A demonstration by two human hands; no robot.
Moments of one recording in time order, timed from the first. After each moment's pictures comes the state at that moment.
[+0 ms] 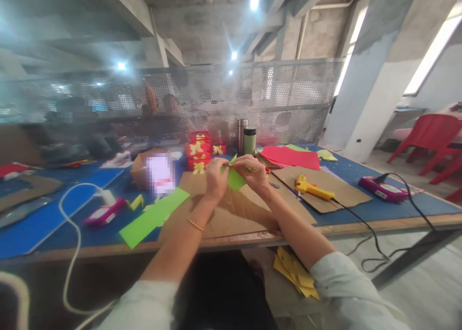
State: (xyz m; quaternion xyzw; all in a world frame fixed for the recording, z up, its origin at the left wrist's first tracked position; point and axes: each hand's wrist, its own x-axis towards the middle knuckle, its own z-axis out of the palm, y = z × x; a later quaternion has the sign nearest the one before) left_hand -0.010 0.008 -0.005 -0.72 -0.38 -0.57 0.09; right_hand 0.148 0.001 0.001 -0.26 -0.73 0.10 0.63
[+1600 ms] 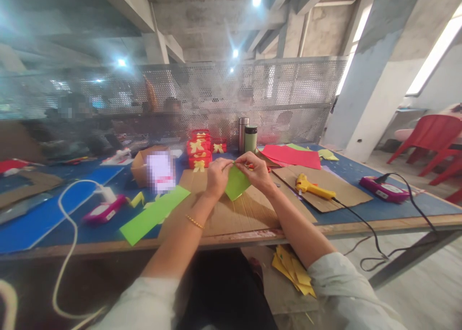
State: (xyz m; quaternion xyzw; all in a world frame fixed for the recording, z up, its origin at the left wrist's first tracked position) left_hand -0.012 0.012 -0.003 -0.75 -0.34 -0.56 0.03; right_hand 0.154 0.002 0.002 -0.27 -0.73 0.12 0.61
